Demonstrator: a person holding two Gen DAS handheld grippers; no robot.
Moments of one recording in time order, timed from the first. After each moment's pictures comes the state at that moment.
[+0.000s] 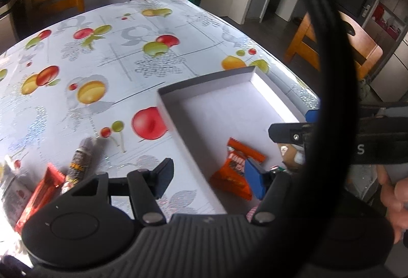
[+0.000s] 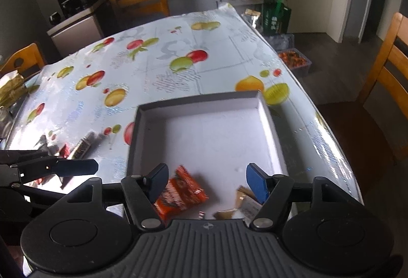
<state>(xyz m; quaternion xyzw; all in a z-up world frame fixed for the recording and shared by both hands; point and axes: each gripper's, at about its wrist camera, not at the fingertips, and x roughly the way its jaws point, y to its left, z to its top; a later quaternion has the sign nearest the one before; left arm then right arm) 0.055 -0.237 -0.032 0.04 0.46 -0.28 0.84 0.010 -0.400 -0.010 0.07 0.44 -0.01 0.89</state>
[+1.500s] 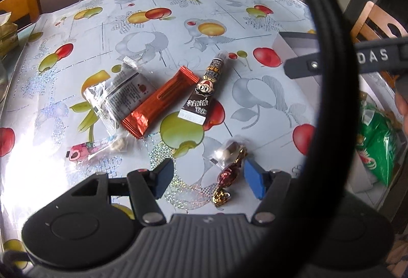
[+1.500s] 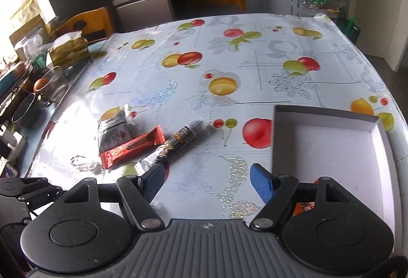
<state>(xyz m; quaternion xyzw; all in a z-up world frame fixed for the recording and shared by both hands) -0.011 -0.068 -0.058 0.04 0.49 -0.17 0.86 0.025 -0.257 -0.008 0.02 0.45 0.12 0.89</state>
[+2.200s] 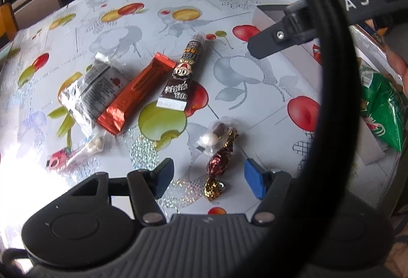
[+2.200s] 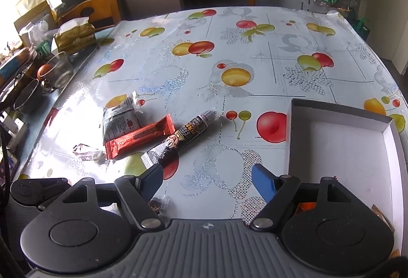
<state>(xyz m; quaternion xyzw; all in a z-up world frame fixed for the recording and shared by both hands) -0.013 -0.088 -0.090 0.10 0.48 -0.21 0.85 0.028 -0.242 -0.019 0.00 0.46 0.14 0.88</state>
